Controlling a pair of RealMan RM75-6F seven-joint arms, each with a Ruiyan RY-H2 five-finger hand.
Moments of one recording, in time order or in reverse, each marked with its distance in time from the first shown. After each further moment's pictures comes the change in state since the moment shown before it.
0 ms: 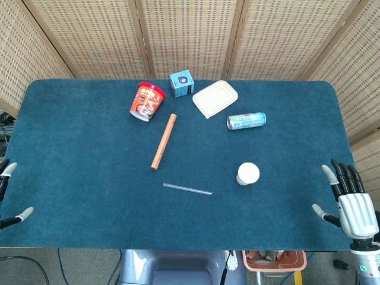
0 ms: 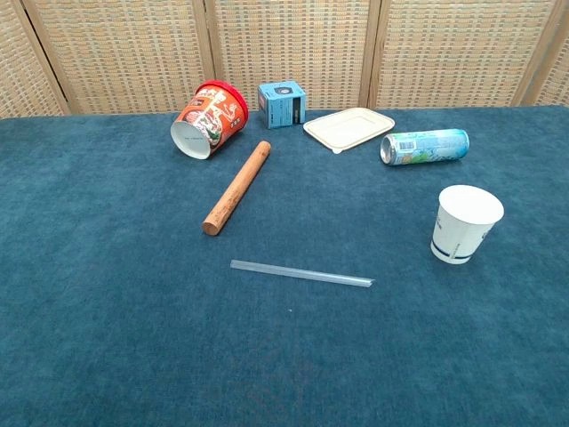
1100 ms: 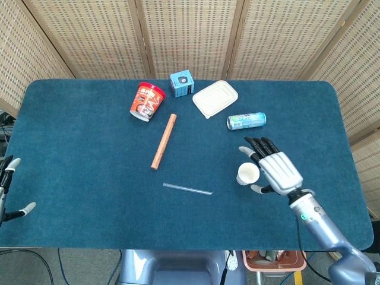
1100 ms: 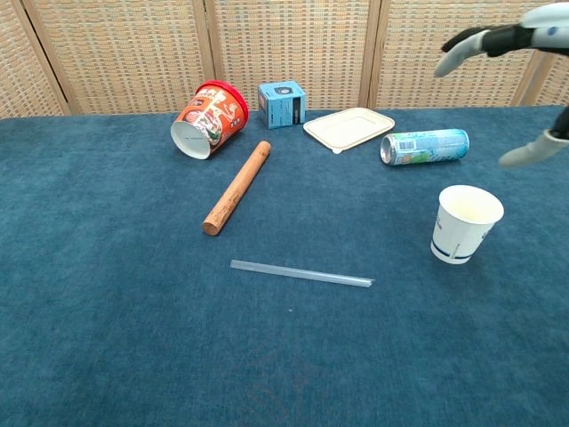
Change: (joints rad) left arm -0.040 -0.016 -0.032 0.005 -0.090 -0.094 0.030; right arm 0.461 0.142 0.175 -0.421 0.298 -0.673 -0.236
